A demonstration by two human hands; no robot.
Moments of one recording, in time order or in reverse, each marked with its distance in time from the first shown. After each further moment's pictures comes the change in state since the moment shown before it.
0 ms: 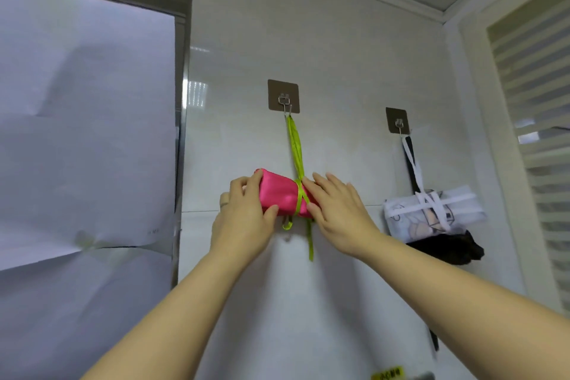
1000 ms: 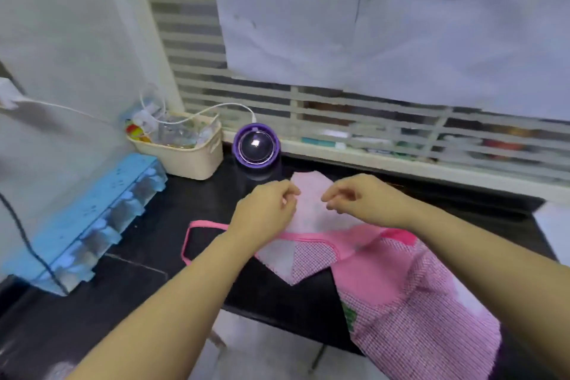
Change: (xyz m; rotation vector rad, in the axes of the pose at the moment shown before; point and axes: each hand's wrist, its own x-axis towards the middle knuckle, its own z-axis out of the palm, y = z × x) left_hand -0.507 0.303 0.194 -0.598 -1.240 0.432; right_hand -0.644 0.102 -0.202 0.181 -0.651 1.201
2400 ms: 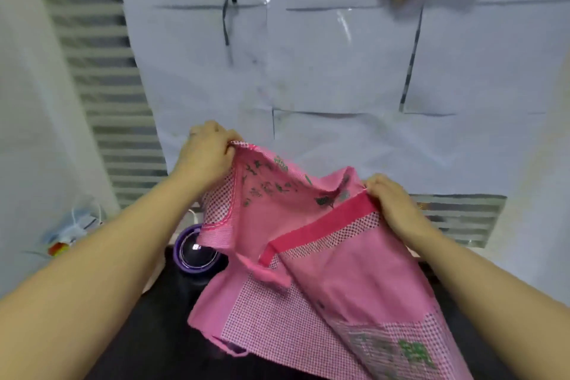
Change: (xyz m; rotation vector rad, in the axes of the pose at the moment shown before) left_hand 0.147 0.111 -0.136 0.298 0.437 0.378; right_hand -0.060 0.036 -0.140 0.390 0.806 0.020
